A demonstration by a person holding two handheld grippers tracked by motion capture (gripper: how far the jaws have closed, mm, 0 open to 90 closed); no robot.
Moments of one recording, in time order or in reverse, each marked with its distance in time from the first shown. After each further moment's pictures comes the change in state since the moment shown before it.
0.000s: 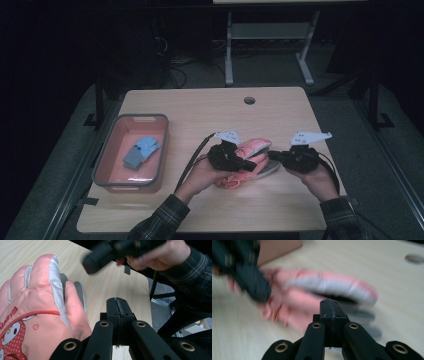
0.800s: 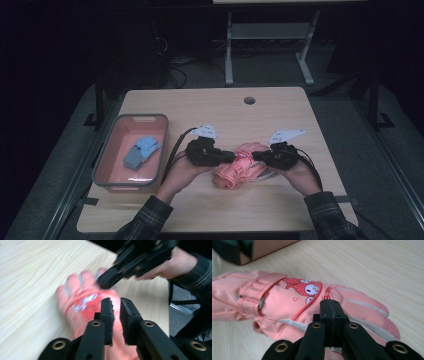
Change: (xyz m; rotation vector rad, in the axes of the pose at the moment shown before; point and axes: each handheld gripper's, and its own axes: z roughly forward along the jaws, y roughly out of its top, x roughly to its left) left arm 0.003 -0.017 -0.059 -0.040 0.183 -0.025; right arm 0.009 0.009 0.047 0.086 0.037 -0.039
